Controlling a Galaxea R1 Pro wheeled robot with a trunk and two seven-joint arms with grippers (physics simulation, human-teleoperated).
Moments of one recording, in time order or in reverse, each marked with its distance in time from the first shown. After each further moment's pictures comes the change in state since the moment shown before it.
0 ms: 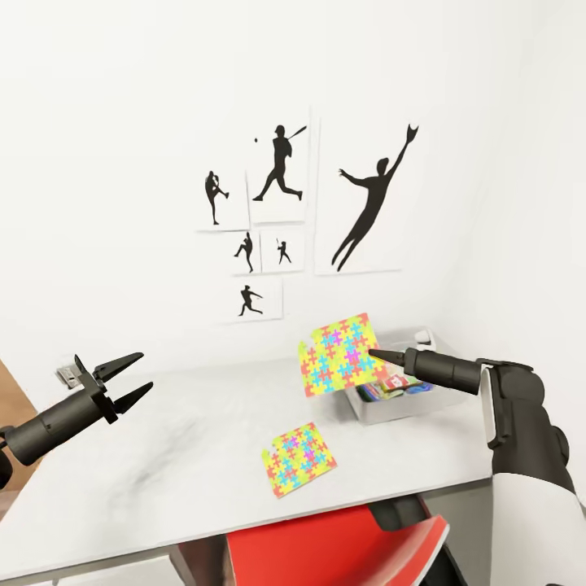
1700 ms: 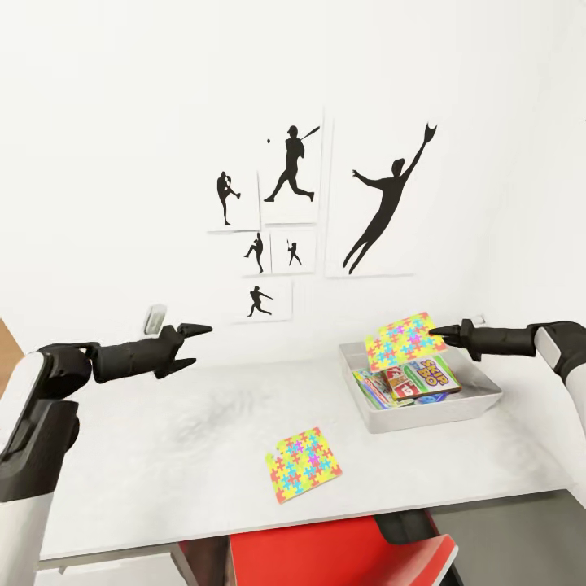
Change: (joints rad) left arm -0.376 -0.070 -0.285 -0.015 0.214 -0.025 0.828; right arm -0.584 -0.401 -0.001 1.120 0.020 -0.038 -0.231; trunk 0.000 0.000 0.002
